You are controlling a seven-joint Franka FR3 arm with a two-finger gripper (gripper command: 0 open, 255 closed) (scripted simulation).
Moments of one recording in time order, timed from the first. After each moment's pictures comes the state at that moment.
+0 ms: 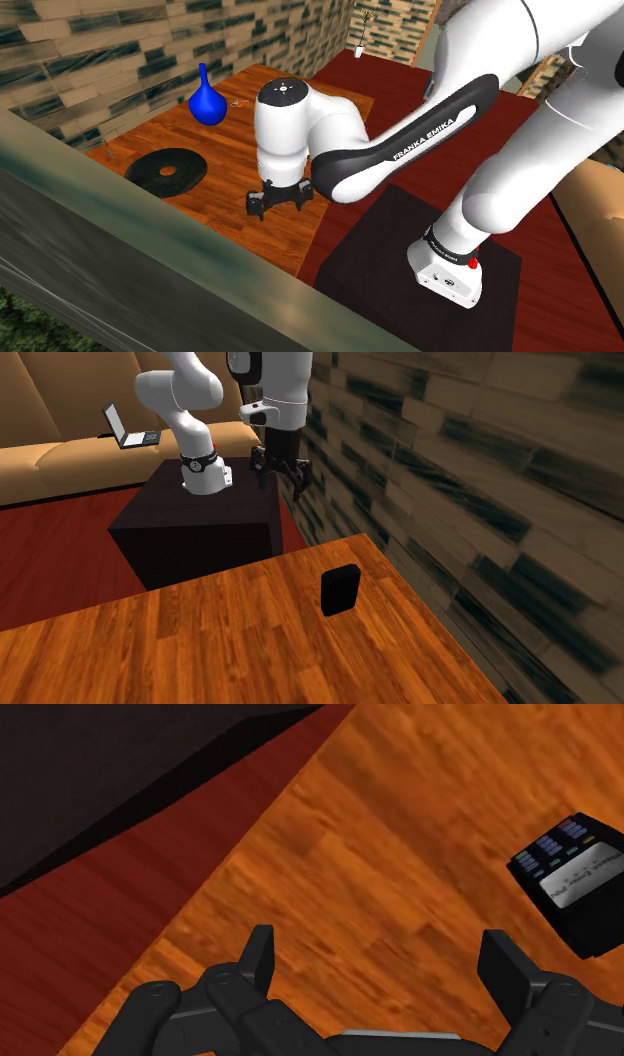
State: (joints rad) arm -0.05 -0.07 0.79 -2.38 -0.13 2.29 1.34
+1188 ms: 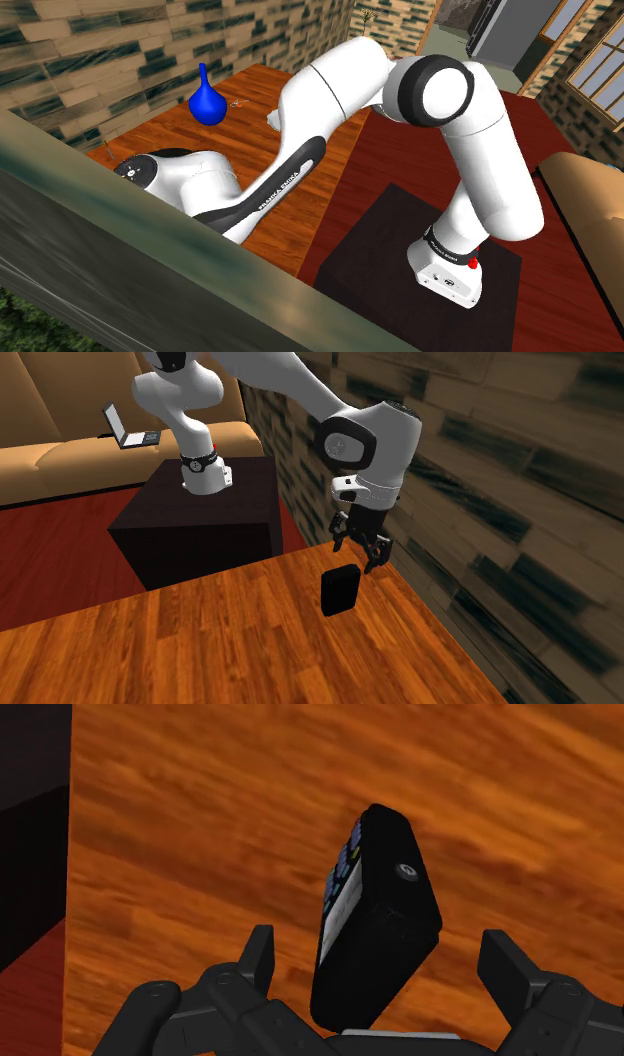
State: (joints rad) arm 0.38 0.79 0.56 -1.55 -0.68 2.08 2.05
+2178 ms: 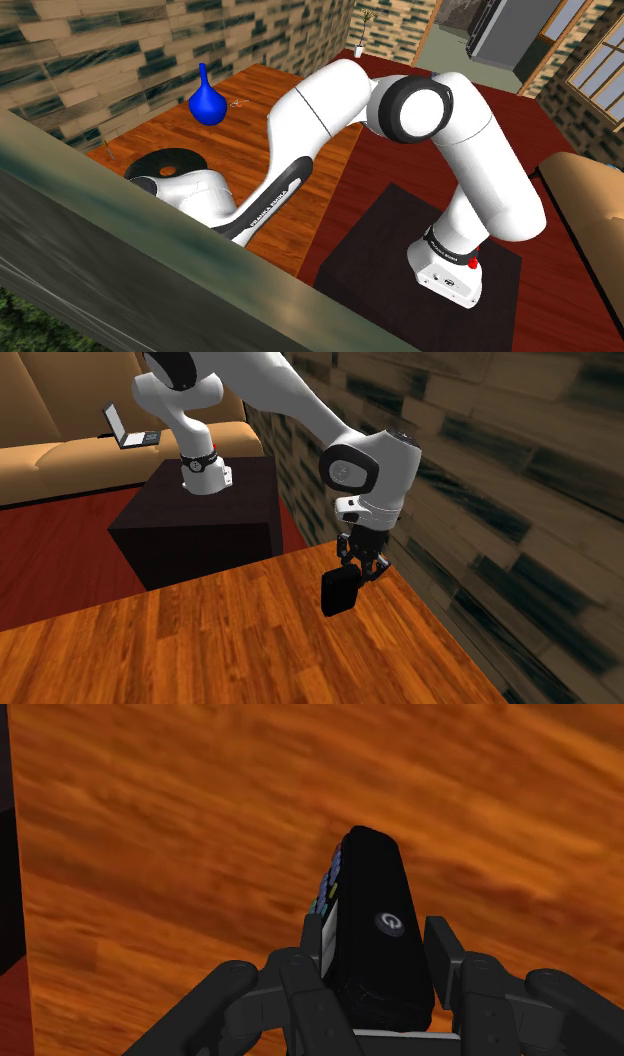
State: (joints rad) arm 0.42 0.90 0.51 -1.48 -0.72 2.11 2.08
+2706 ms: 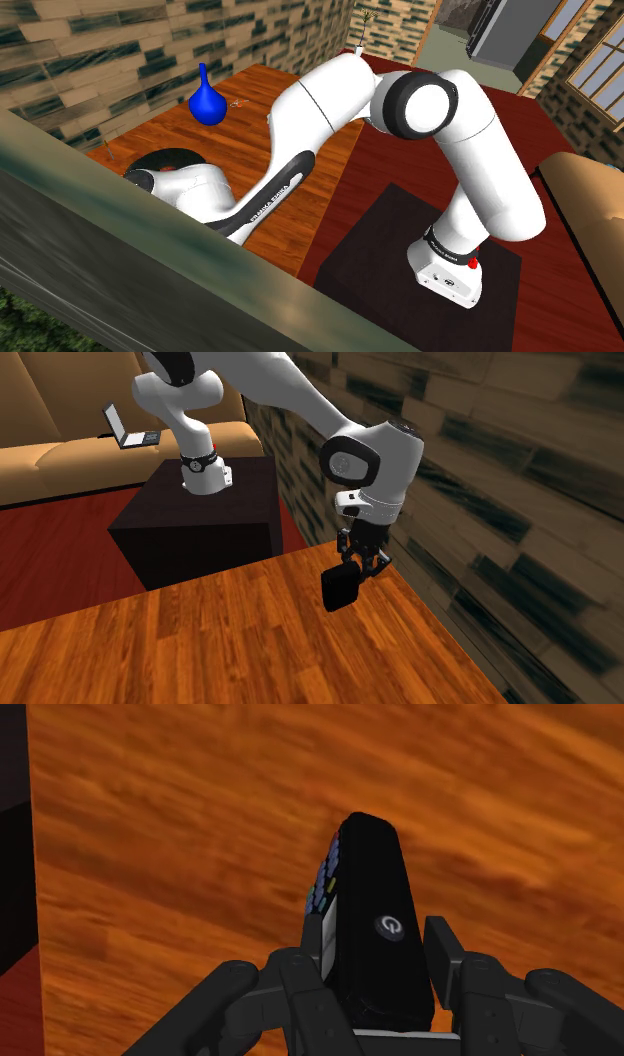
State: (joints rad) arm 0.41 0.88 0.53 -1.48 -0.71 2.09 2.07
